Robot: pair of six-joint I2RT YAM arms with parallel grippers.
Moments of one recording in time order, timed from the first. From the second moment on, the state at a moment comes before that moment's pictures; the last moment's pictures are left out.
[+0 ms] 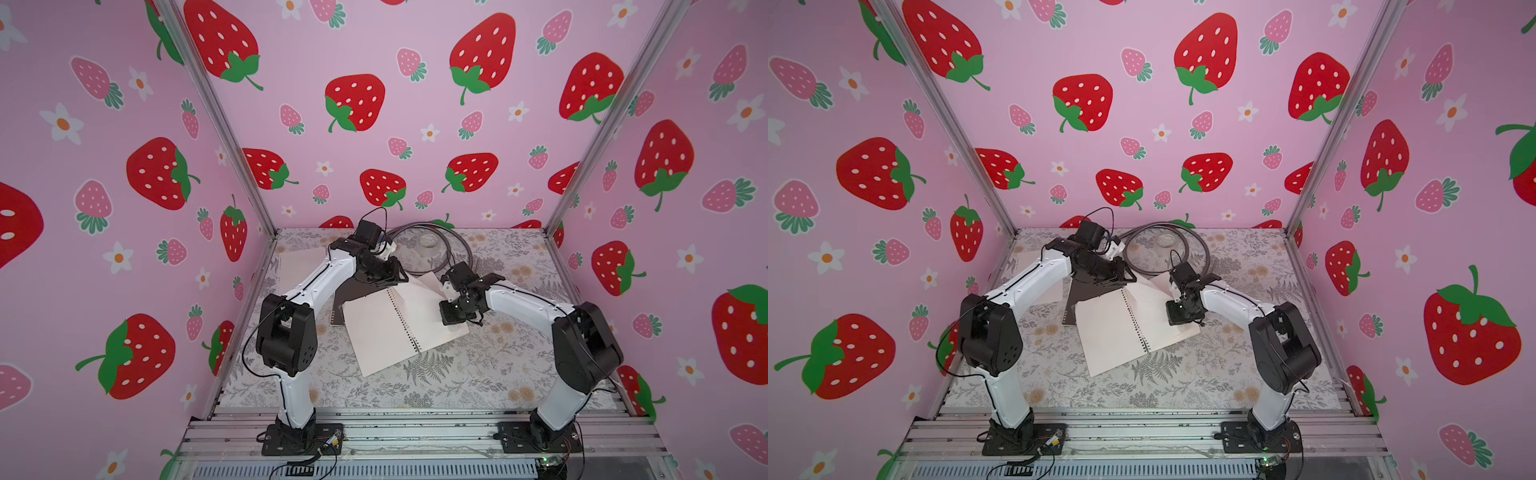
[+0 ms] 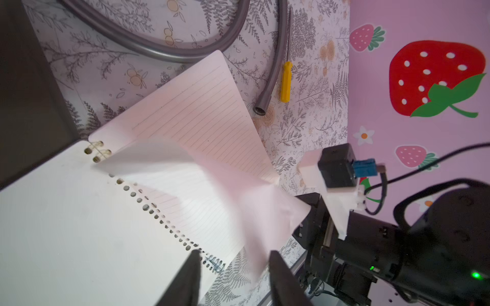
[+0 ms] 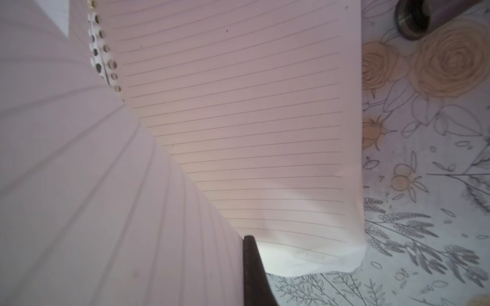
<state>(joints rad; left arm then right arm) -0.37 1.89 1.65 -0.83 0.59 -0.39 0.57 1.75 1.22 -0.76 -0.11 0.31</state>
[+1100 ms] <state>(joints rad) -0.50 1.44 1.23 -0.76 0.23 -0.24 0.51 1.91 1.47 -0.84 -0.72 0.70</state>
